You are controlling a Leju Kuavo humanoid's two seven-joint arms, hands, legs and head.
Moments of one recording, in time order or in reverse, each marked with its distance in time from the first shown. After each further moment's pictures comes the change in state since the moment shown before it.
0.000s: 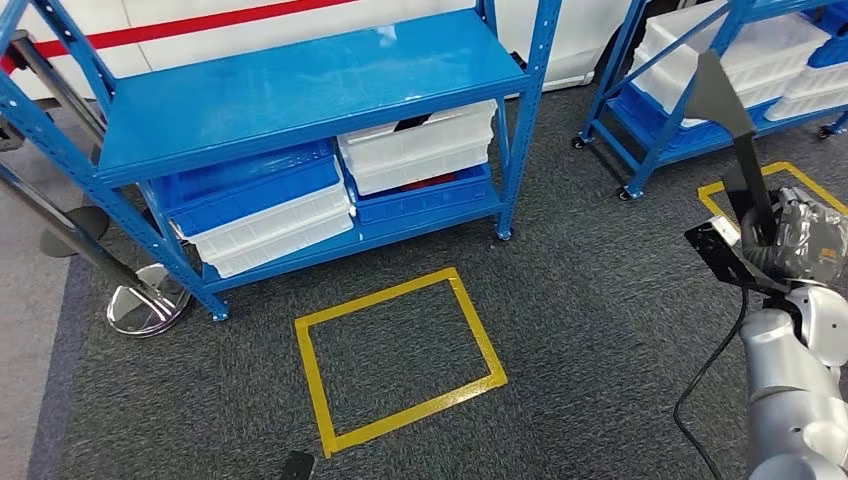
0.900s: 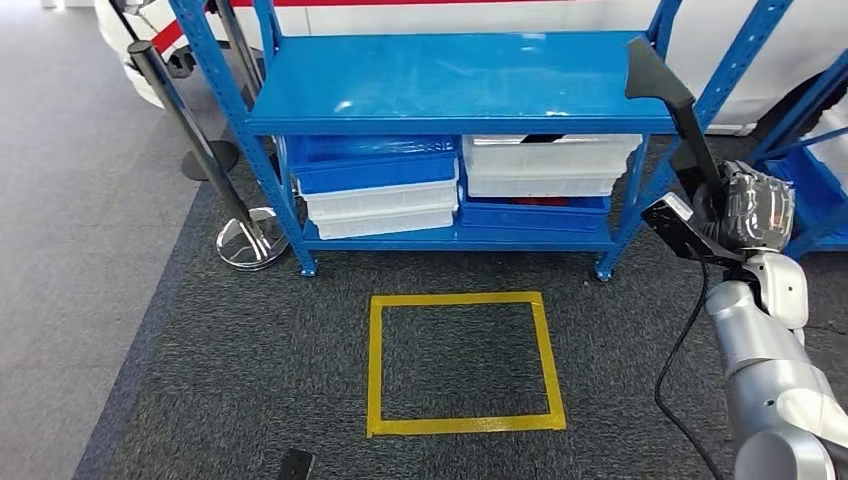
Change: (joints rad) left arm -0.005 0.007 0.009 -0.003 0.002 0.014 0.000; right arm -0.105 0.036 0.194 0.100 -0.042 0.004 0.066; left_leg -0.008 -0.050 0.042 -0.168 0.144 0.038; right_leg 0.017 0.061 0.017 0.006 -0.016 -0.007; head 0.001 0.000
